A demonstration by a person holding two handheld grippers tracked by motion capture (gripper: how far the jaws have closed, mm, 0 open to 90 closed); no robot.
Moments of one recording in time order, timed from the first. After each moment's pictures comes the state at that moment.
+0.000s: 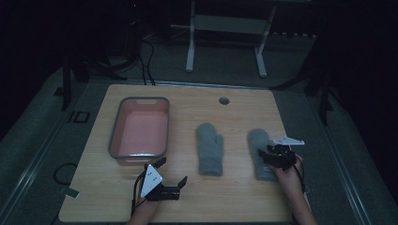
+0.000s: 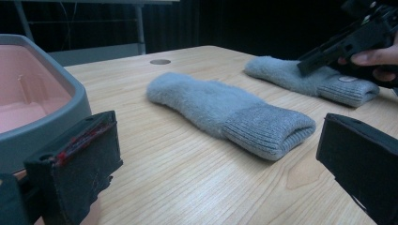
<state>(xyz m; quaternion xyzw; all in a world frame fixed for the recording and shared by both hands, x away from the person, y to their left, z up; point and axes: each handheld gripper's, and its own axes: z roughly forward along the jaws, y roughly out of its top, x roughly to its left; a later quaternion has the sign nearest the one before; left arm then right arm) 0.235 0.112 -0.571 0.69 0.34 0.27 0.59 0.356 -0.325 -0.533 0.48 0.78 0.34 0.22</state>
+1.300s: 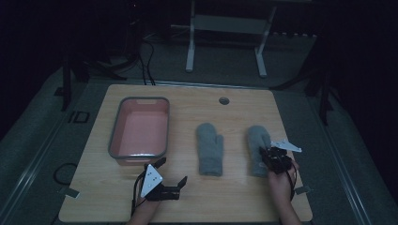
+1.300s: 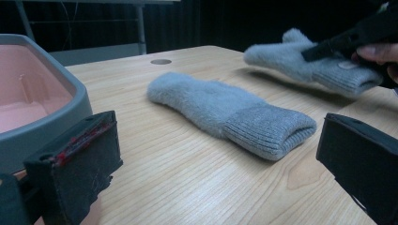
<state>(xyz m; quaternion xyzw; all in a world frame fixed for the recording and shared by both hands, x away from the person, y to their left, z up) 0.235 0.112 -0.571 0.69 0.34 0.27 0.59 0.330 -0.289 -0.518 0.55 0.71 0.36 0.27</state>
